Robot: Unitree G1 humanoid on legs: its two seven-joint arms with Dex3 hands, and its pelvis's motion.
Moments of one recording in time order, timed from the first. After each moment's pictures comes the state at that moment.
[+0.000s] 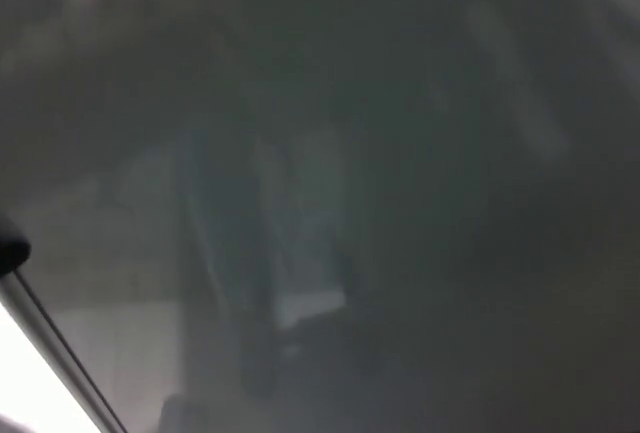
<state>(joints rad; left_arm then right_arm) -0.38 0.73 0.24 0.82 -0.27 -0.11 -0.69 0.05 -0.18 0.06 1.29 -0.22 -0.66 -0.17</state>
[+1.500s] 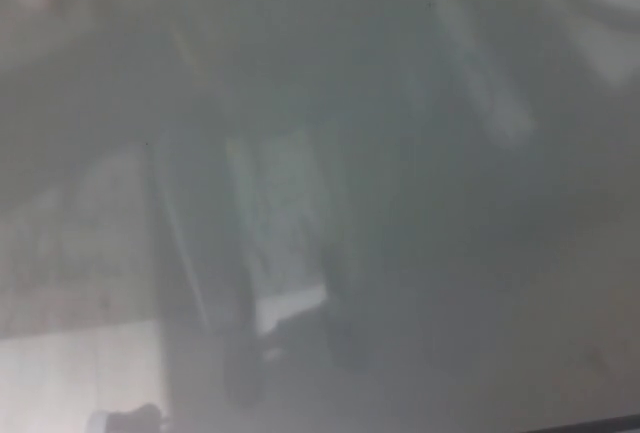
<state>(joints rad) -0.45 1.04 0.23 1.18 -0.17 -0.20 -0.76 0.04 -0.17 0.06 1.29 -0.23 -0.66 -0.17</state>
